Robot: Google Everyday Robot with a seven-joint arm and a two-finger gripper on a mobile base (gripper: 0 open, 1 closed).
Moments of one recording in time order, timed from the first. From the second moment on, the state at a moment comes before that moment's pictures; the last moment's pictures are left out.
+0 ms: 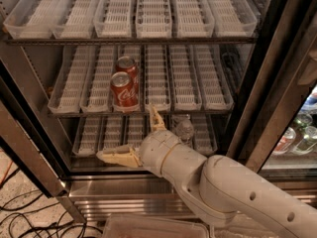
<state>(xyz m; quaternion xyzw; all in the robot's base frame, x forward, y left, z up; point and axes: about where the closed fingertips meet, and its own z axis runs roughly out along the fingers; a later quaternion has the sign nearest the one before) 0.494 0.063 0.831 -0.34 0.65 0.21 0.64</state>
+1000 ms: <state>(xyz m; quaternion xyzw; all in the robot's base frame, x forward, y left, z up) 0.512 0.045 0.824 -0.30 0.66 0.21 0.65</state>
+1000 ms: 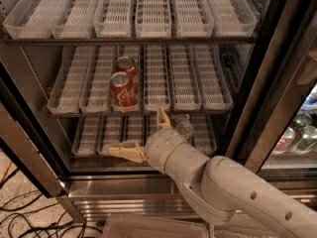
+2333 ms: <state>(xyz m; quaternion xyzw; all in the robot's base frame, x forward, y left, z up) 0.520 0.040 0.825 -0.29 0.66 0.20 0.66</state>
